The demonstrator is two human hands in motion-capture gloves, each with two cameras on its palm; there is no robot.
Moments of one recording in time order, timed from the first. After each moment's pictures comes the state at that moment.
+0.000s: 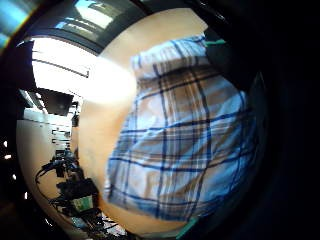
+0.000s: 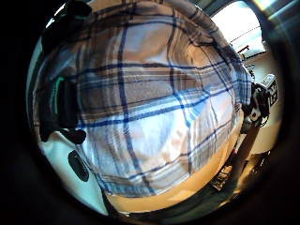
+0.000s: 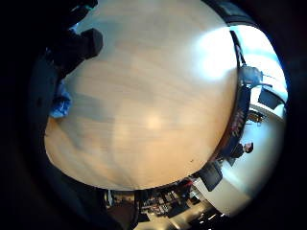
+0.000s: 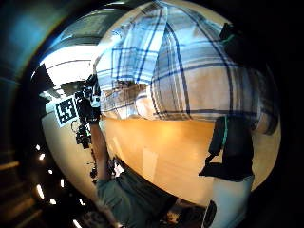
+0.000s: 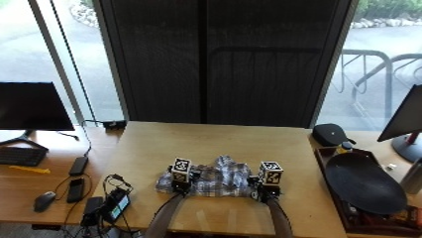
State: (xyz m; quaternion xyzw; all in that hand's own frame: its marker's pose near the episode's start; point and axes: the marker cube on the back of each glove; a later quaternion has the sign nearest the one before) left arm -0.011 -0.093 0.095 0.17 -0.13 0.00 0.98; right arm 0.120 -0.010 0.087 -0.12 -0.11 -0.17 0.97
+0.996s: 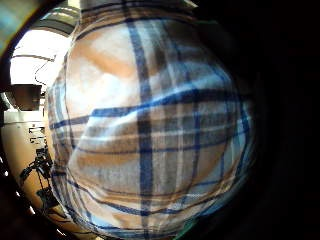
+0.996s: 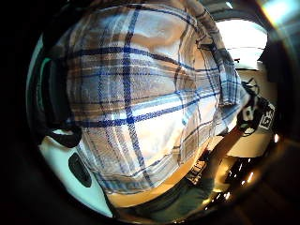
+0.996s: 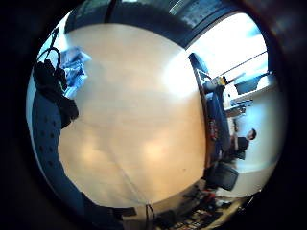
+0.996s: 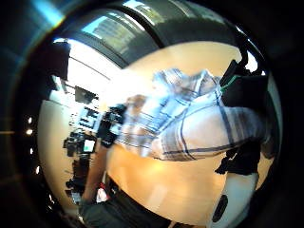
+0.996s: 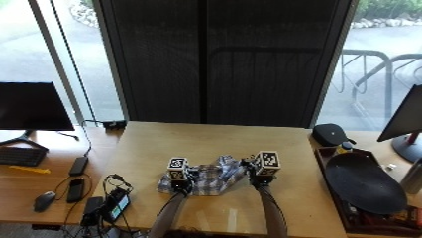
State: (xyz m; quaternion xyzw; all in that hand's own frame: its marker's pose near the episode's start) left arm -0.011 -0.084 0.120 0.05 -0.01 -0.04 1.00; right arm 0.107 -0.079 0.041 0.14 -0.04 -0.07 0.99
